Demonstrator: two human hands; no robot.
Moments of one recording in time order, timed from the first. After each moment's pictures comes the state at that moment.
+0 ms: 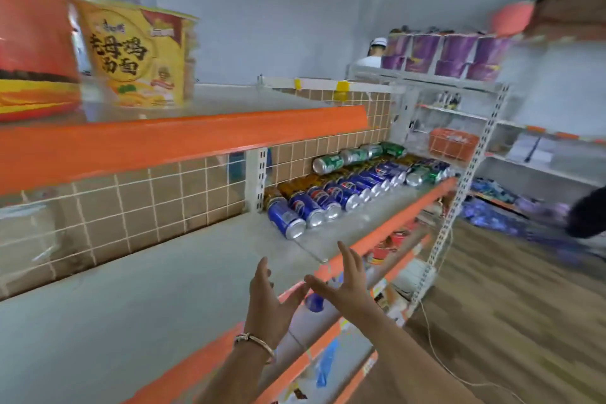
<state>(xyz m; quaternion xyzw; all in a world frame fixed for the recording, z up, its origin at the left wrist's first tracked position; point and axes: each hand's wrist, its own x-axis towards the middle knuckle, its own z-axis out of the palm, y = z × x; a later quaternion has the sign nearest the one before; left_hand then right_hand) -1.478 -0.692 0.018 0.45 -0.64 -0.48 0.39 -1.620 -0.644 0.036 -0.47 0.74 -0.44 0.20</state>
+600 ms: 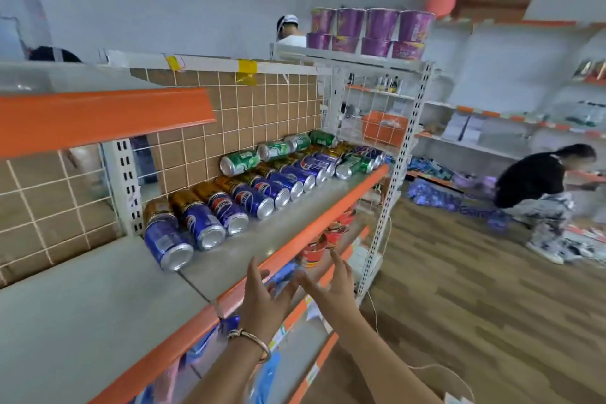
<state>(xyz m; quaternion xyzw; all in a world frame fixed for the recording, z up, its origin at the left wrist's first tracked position) -1.710 -0.705 0.011 0.39 -0.63 -0.56 0.36 -1.826 -0.642 0.008 -0.35 0.76 -0.51 0.19</state>
